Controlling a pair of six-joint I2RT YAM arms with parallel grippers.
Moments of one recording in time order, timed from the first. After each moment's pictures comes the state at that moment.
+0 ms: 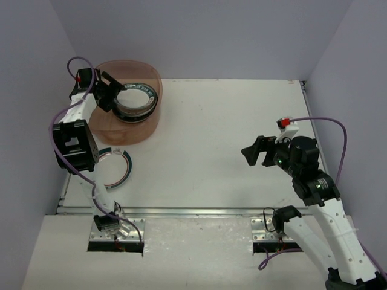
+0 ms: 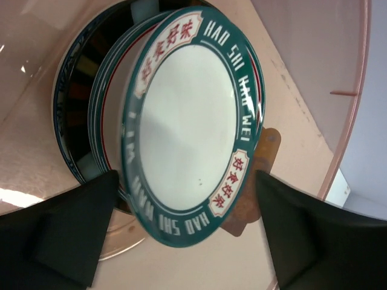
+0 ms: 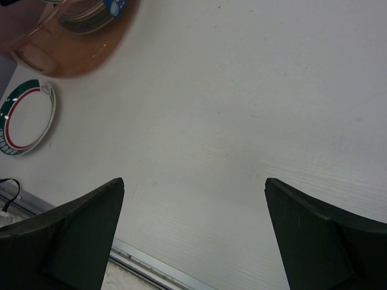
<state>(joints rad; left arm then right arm) 0.24 1.97 1.64 -0.41 0.23 -0.79 0.29 0.63 0.74 -0.52 -0.16 0.29</state>
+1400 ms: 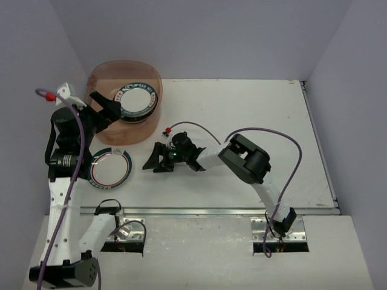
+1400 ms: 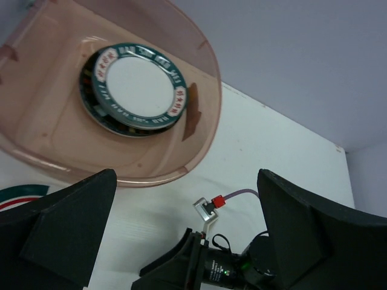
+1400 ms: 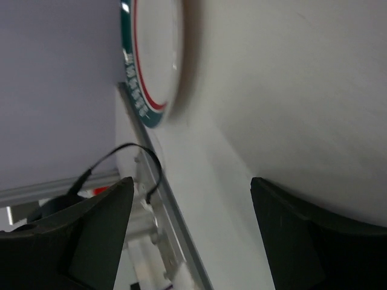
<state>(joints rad) 0.11 0.84 1.11 -0.49 0.05 -0.53 0.88 2.25 1.19 0.59 -0.52 1.03</state>
